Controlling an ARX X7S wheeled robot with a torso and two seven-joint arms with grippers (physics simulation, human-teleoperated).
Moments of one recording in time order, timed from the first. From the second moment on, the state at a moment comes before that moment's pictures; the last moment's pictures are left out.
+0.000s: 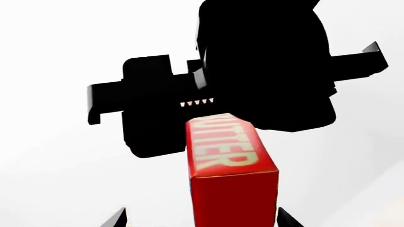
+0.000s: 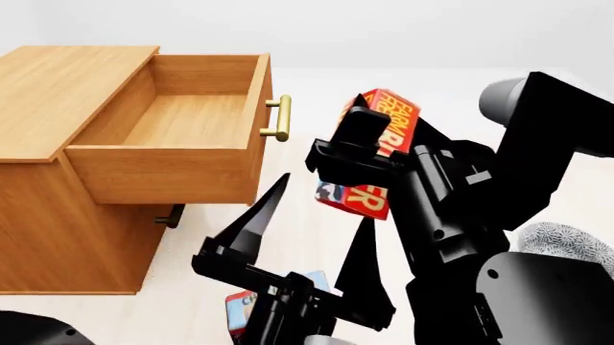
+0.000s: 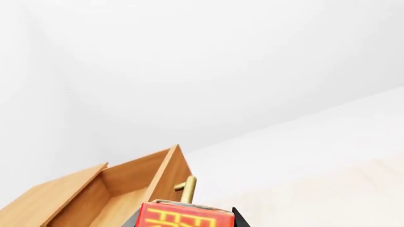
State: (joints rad) left arm -1.11 -0.43 1.69 0.76 -0.38 -0.72 -1.42; right arm 0.91 0.25 -0.28 -0.80 1.61 0.81 1.54
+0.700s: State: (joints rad) left arm -1.07 -0.45 1.66 0.69 -0.36 -0.64 -1.36; right arm 0.86 0.23 -0.34 -0.82 1.59 0.78 1.51
